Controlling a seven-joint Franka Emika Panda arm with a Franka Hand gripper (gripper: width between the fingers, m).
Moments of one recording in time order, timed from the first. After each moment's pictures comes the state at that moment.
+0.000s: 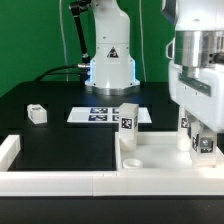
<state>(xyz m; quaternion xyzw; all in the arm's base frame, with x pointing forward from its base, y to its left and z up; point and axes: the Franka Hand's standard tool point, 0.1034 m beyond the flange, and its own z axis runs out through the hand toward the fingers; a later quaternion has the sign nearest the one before) 0.628 0.110 0.066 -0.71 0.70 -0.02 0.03</state>
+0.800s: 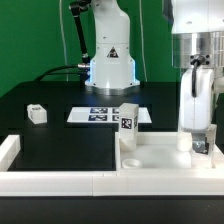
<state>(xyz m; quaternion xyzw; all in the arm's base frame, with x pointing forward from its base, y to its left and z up) 0.626 0.118 0.066 -0.63 0.78 -0.01 0.04</state>
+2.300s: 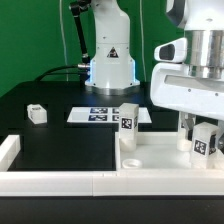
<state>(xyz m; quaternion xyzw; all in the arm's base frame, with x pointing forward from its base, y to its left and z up) 0.633 0.117 0.066 -0.89 0.45 -0.06 0.01</state>
